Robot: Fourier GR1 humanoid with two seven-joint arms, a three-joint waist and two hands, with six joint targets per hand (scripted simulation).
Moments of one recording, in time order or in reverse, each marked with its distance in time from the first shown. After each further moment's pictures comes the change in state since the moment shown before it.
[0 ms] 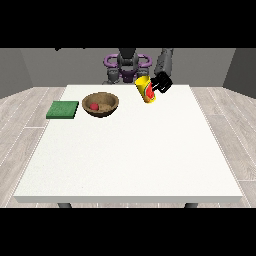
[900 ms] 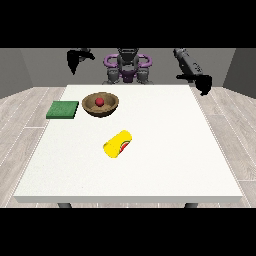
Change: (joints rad) left arm -0.061 0.246 0.386 -0.068 0.705 -0.865 -0.218; right arm -0.042 0.100 0.095 -0.094 0.127 -0.148 0.004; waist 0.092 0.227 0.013
